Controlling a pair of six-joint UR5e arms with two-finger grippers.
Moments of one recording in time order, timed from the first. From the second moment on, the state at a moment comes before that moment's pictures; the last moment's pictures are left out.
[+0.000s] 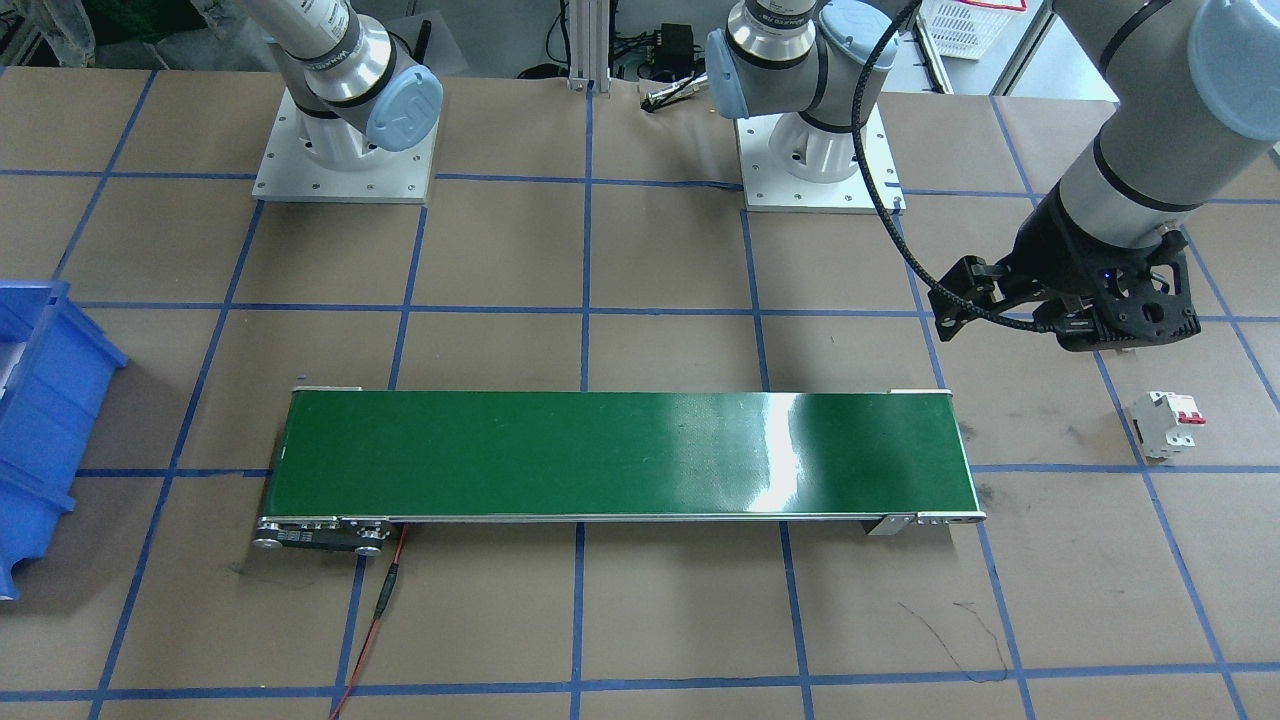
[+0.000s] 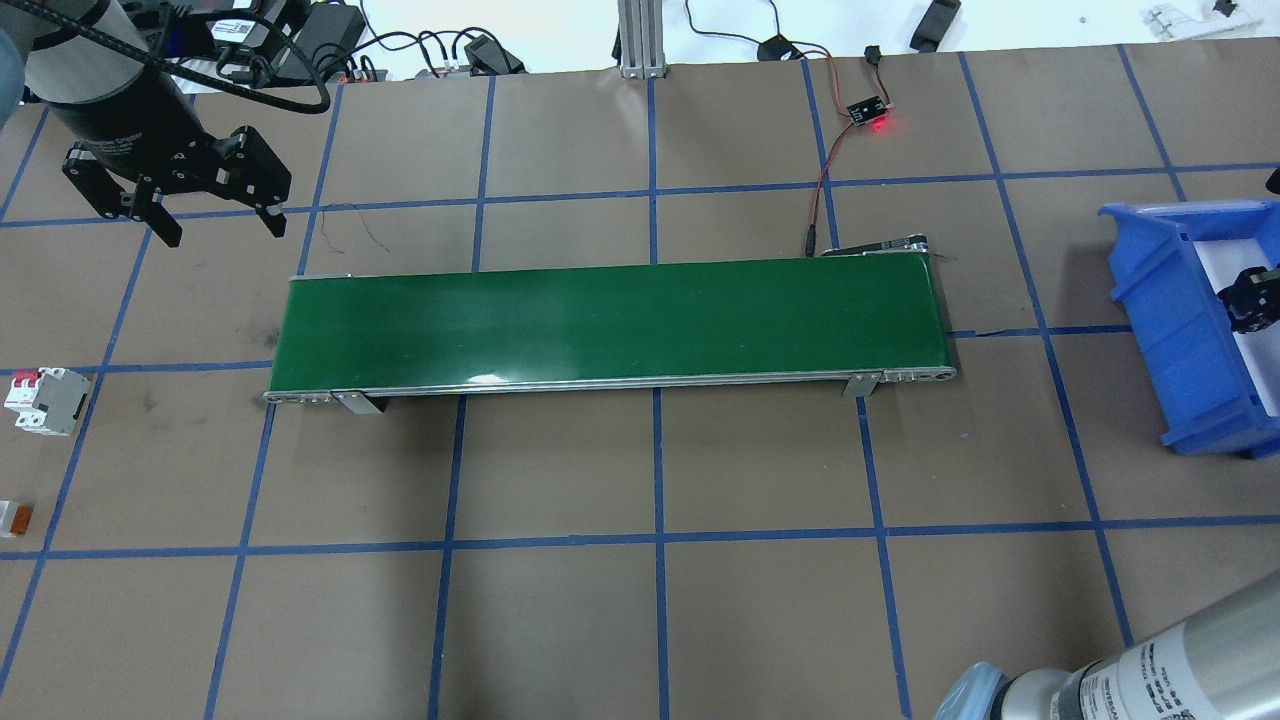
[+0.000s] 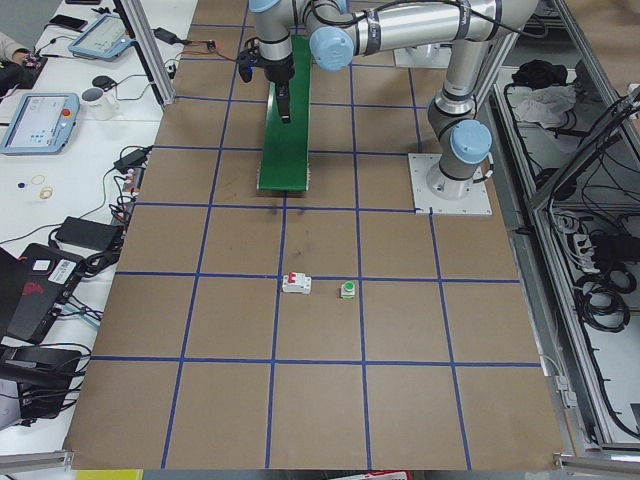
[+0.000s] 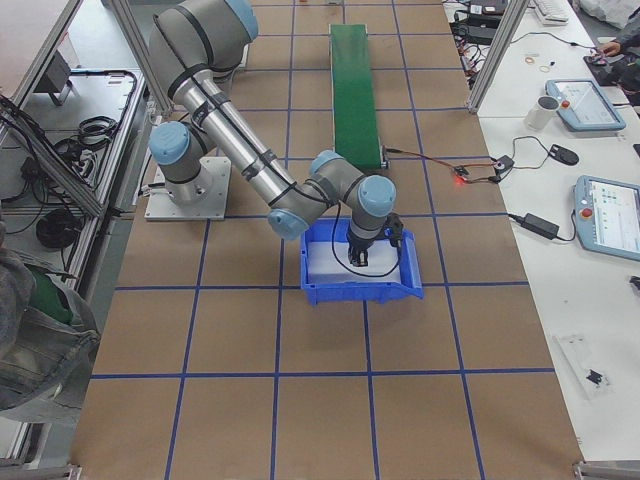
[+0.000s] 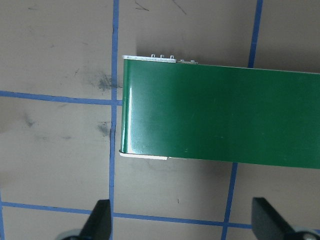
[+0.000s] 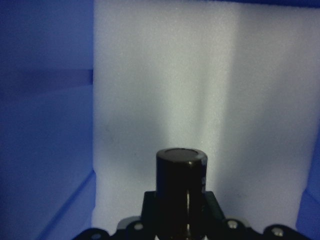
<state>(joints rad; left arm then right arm) -1.37 -1.68 -1.51 -1.58 1.62 0.11 0.83 -1.17 1.70 -2.03 -1.57 -0.83</state>
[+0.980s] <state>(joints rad) -1.37 -1.67 -1.51 -1.58 1.62 0.11 0.83 -1.18 1.69 -2.16 -1.44 -0.83</state>
